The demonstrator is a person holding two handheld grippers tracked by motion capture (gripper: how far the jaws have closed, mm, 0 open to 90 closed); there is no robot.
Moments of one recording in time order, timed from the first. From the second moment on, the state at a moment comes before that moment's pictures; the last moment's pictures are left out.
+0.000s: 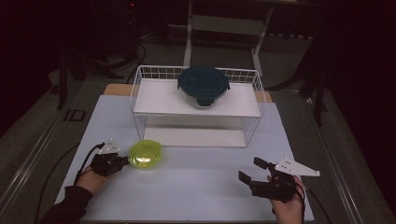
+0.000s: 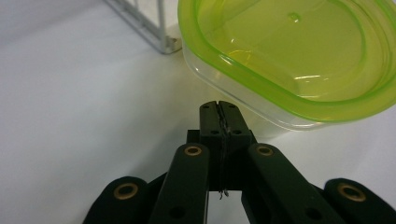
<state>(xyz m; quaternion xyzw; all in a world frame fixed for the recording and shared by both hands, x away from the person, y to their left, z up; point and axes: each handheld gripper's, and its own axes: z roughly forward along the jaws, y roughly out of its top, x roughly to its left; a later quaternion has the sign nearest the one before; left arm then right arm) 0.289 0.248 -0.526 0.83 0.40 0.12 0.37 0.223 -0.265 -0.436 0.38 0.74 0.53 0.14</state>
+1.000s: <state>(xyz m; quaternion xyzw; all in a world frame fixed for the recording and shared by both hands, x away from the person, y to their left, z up) 0.307 0.207 -0.524 0.84 0.38 0.11 0.38 0.222 -0.263 -0.437 0.38 0.75 0.53 0.14</state>
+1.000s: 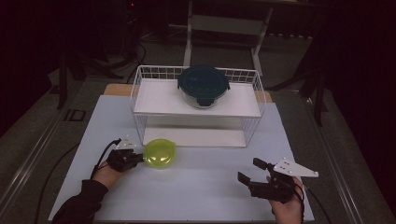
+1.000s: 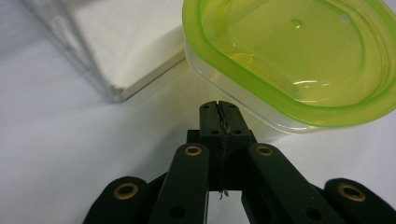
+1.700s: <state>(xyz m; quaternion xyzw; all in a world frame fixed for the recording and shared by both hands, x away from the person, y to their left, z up) 0.319 0.159 -0.528 0.86 0.35 0.09 0.37 0.221 -0.263 -0.437 0.38 0.75 0.53 0.14</state>
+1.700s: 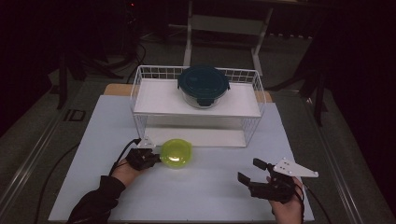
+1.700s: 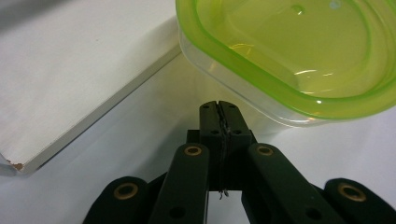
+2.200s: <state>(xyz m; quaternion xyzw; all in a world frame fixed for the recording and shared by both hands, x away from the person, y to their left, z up) 0.322 0.152 -0.524 0.85 0.35 0.09 0.39 0.221 -0.264 -0.437 0.38 0.75 0.53 0.14</state>
